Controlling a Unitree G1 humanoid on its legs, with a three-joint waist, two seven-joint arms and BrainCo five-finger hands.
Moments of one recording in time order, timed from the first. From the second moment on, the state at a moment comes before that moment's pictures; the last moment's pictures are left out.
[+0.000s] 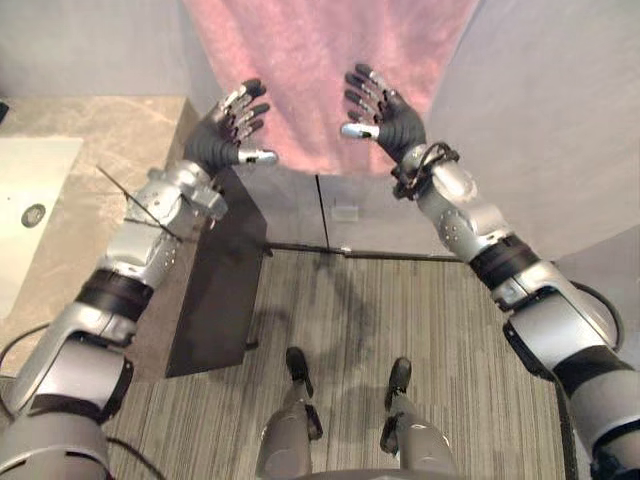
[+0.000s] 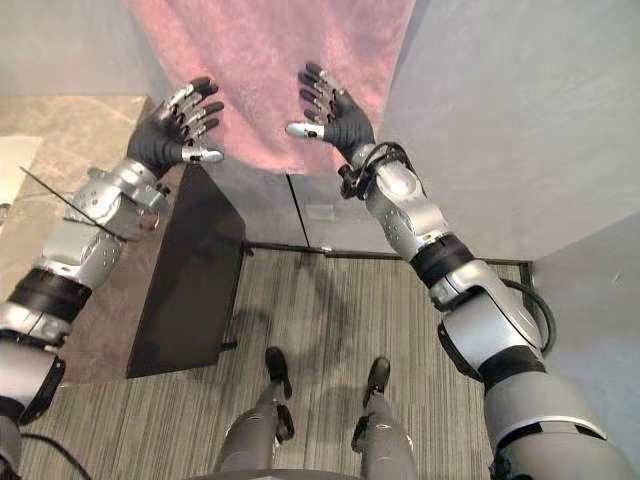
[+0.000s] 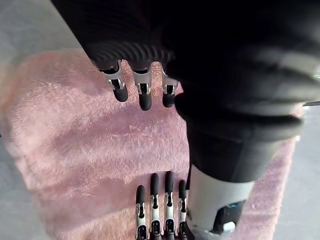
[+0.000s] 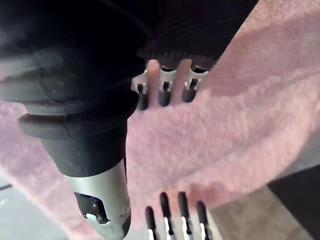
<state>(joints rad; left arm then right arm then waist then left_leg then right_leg) -0.89 0.76 -0.43 0.49 -0.81 -0.20 -0.20 -1.14 -0.39 0.53 0.70 0.93 -0.15 0.08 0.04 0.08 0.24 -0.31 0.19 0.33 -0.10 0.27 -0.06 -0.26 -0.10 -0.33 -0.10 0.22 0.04</state>
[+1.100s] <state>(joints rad) -0.16 0.42 0.02 0.65 -0.71 -0.15 -0.20 -0.05 -0.27 -0.28 0.57 0.95 -0.19 0.08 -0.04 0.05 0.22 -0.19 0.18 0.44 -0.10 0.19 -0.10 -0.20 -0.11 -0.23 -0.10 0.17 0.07</state>
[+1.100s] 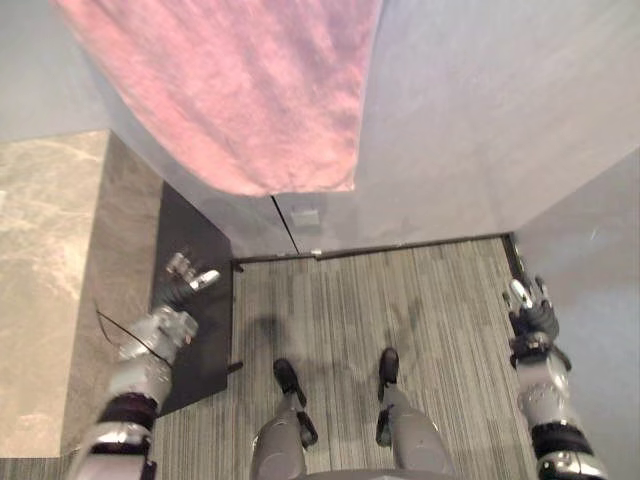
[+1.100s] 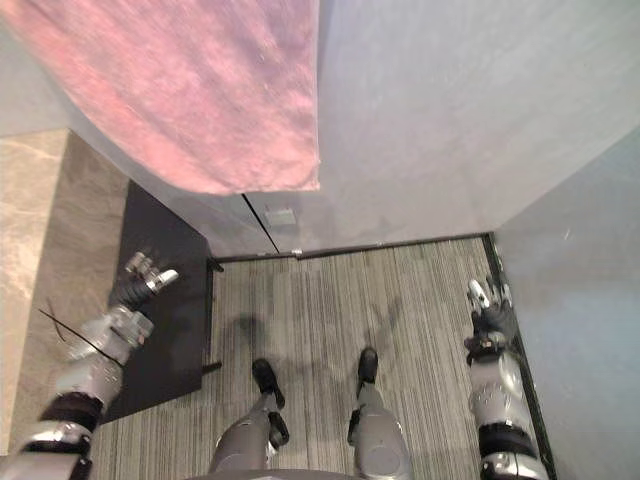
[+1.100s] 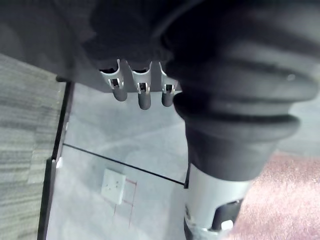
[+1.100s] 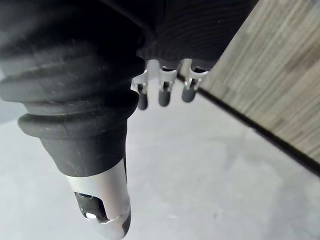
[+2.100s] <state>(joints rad) 0.15 0.07 0.23 1.06 -0.43 -0.13 0.01 0.11 -0.02 -0.33 1.00 0.68 -0.16 -0.05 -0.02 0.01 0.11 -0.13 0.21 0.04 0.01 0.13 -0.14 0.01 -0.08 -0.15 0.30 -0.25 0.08</state>
